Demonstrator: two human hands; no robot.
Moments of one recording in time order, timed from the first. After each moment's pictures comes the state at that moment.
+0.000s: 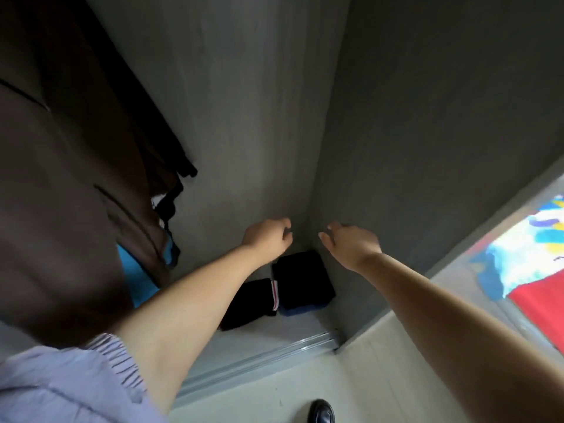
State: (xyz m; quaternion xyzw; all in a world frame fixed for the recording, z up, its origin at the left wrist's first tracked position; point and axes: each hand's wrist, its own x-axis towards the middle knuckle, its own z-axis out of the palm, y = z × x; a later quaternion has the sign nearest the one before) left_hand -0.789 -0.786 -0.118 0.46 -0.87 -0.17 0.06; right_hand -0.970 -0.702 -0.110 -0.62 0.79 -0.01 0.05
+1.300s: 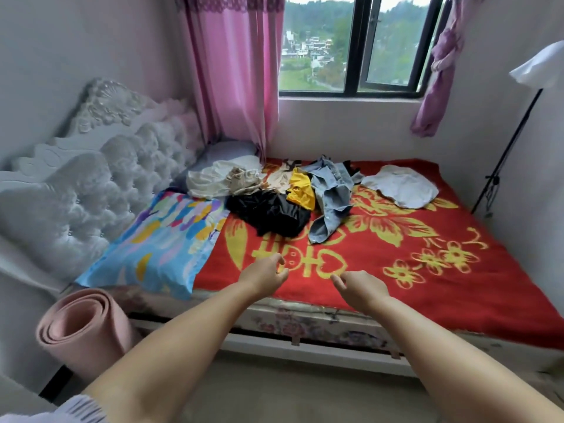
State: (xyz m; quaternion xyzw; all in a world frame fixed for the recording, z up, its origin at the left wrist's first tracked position) left_hand -1.246 -0.189 -0.007 -0.05 -0.96 -0.24 -0.09; right_hand -1.248 0.038 -0.033 -0.07 0.99 -0.08 0.09
